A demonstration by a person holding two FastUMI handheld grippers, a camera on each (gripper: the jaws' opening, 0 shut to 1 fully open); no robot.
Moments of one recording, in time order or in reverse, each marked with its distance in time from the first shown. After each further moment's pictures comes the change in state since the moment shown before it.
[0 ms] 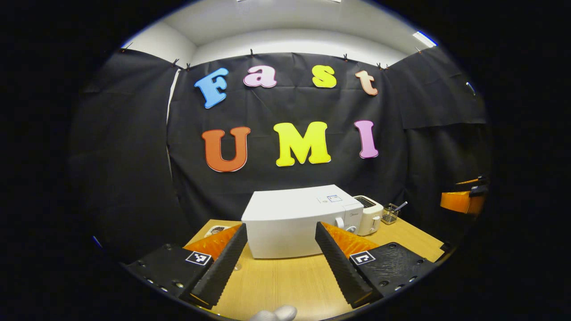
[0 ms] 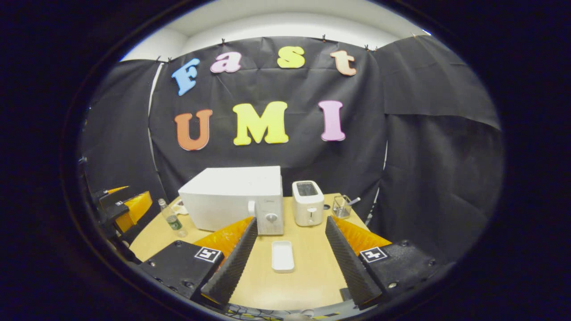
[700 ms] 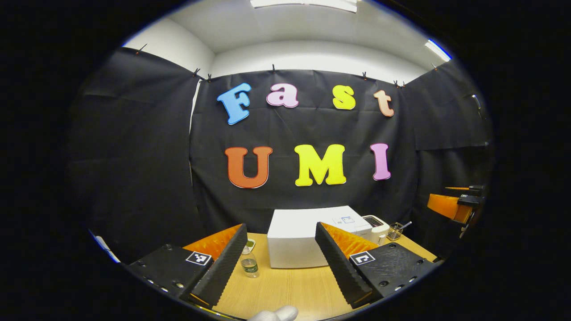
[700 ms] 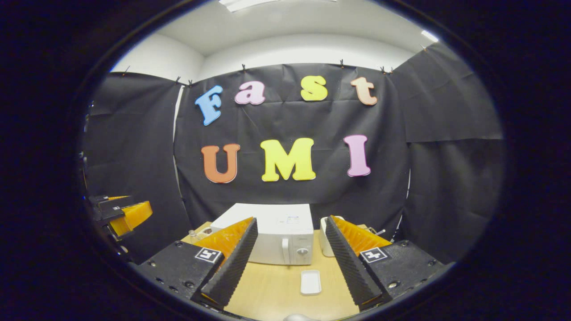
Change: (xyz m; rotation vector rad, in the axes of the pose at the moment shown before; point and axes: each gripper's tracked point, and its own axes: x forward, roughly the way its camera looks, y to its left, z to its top) left arm -0.037 0.041 0.066 -0.054 -0.059 0.063; right arm -0.017 0.053 0.082 -0.004 -0.176 0.125
